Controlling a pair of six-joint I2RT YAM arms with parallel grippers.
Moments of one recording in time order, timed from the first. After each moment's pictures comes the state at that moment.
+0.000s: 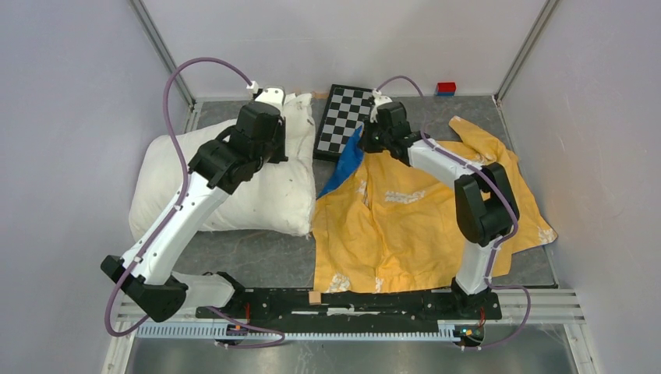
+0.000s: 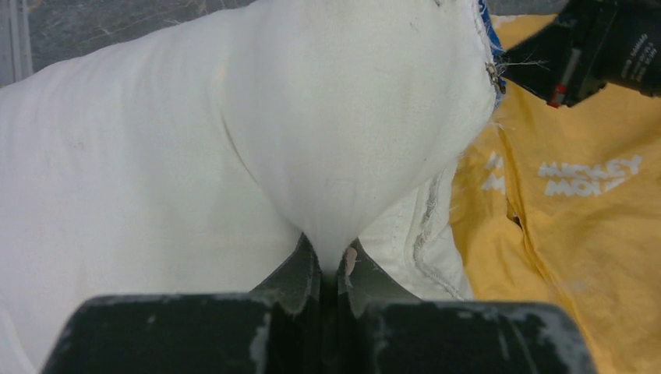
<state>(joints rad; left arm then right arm) -0.61 1.29 1.56 -0.89 -0.41 -0.27 0.43 1.88 1.35 -0.11 -0.12 0.33</state>
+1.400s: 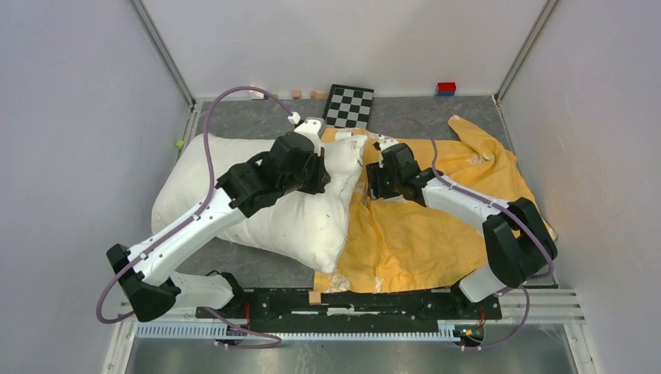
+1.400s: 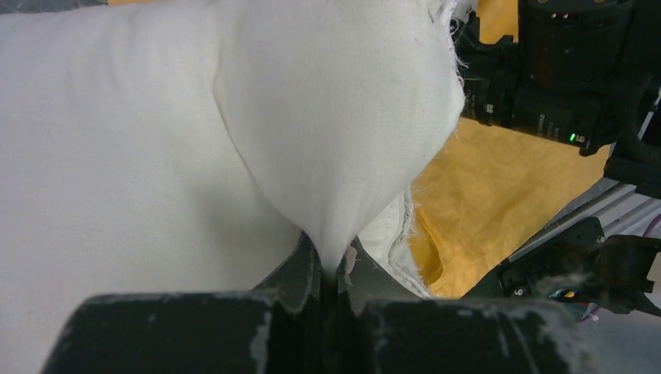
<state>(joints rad) -0.85 1.24 1.36 -0.74 -0.19 -0.47 0.55 1.53 0.95 -0.26 0.03 0.29</state>
